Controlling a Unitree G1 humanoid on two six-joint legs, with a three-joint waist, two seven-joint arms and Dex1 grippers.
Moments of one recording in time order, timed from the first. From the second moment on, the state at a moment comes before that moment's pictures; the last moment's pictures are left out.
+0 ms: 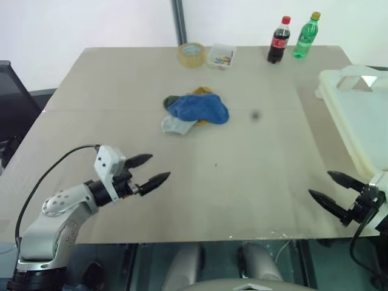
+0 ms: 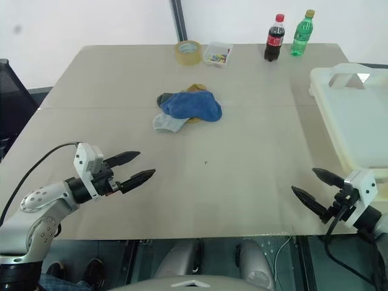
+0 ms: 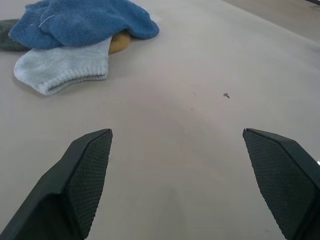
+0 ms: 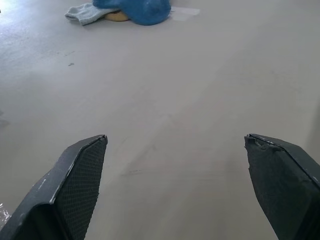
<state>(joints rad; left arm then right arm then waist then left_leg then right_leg) 0.08 0.70 0.28 -0.33 -0.59 0.45 -0.86 0.37 -0.64 -0.47 -0.35 0.62 0.28 0.93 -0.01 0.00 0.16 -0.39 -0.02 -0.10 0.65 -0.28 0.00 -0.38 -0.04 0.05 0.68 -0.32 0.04</state>
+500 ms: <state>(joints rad) 0.09 0.69 0.29 -0.14 -0.53 0.26 -0.94 0.33 -0.62 -0.45 -0.33 0.60 0.23 0.93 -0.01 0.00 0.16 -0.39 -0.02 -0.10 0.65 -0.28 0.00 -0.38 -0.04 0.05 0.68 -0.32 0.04</state>
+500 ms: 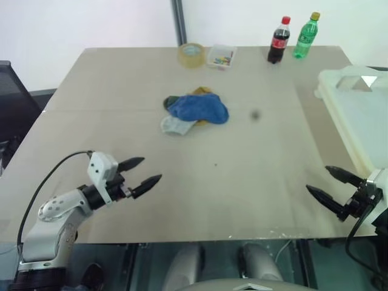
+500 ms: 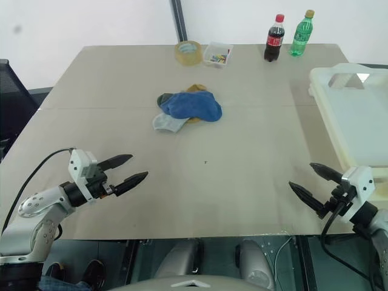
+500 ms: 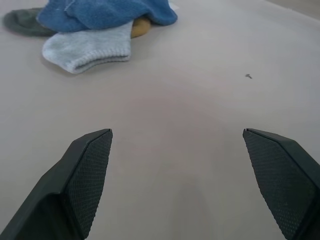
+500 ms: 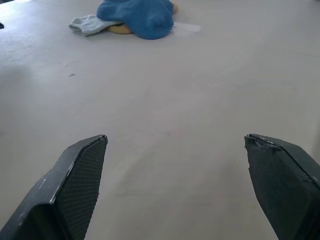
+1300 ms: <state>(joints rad) 0.06 0.67 0.31 -0.02 -0.54 0.13 -1.01 0.30 -0.62 -0.41 -0.33 0.60 0.24 0.93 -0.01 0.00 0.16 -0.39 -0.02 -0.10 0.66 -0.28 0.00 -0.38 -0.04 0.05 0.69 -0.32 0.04</state>
